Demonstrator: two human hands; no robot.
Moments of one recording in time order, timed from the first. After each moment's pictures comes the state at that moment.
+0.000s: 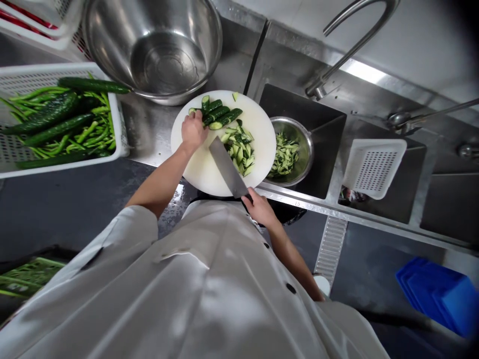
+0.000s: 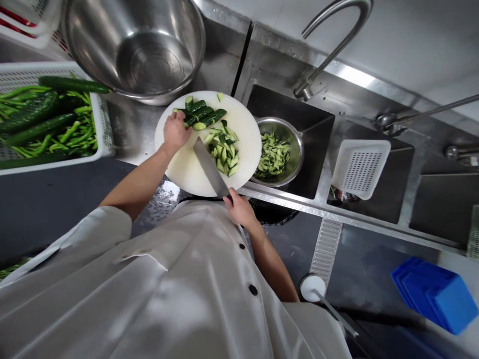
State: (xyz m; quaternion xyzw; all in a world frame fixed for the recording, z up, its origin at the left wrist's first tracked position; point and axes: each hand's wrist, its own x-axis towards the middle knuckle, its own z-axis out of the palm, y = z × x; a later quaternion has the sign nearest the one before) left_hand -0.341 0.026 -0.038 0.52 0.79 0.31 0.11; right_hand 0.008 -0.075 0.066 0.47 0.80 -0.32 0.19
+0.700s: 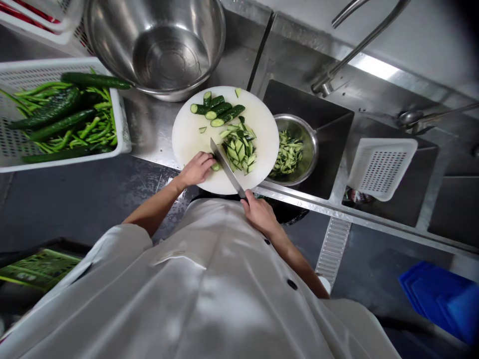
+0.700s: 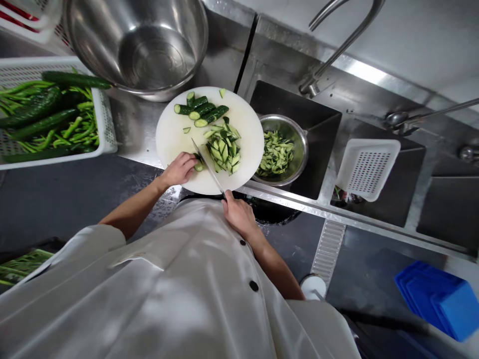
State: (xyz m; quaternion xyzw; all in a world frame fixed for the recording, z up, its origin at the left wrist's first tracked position) left_hand -0.298 -0.104 -0.043 0.77 0.56 0.25 0.17; right_hand 0.000 -0.085 0.105 0.44 0.81 -0.26 0.30
